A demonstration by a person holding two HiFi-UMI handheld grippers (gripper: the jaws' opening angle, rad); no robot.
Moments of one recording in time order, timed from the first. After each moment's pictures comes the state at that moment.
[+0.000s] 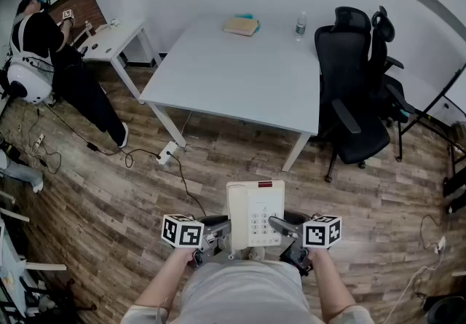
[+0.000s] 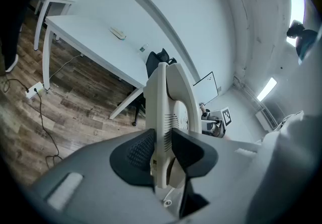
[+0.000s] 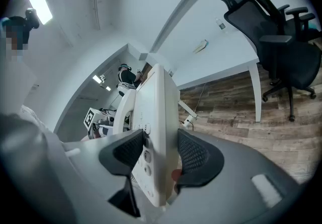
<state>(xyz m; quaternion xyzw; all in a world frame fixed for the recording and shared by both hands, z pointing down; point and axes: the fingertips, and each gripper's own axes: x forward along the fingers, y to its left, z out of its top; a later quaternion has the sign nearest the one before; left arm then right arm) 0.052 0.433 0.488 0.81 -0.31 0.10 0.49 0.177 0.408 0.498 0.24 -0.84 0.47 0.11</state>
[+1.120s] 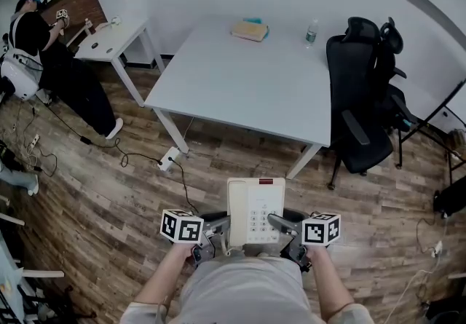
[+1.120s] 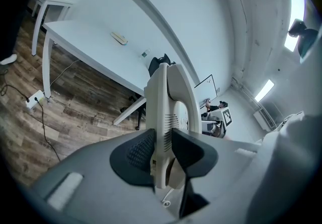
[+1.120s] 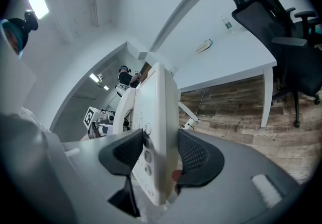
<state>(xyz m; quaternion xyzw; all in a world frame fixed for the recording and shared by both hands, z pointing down) -0.016 0.385 0.485 0.82 -0.30 0.10 0.48 0.110 0.365 0.495 0.25 -0.85 0.46 0.12</state>
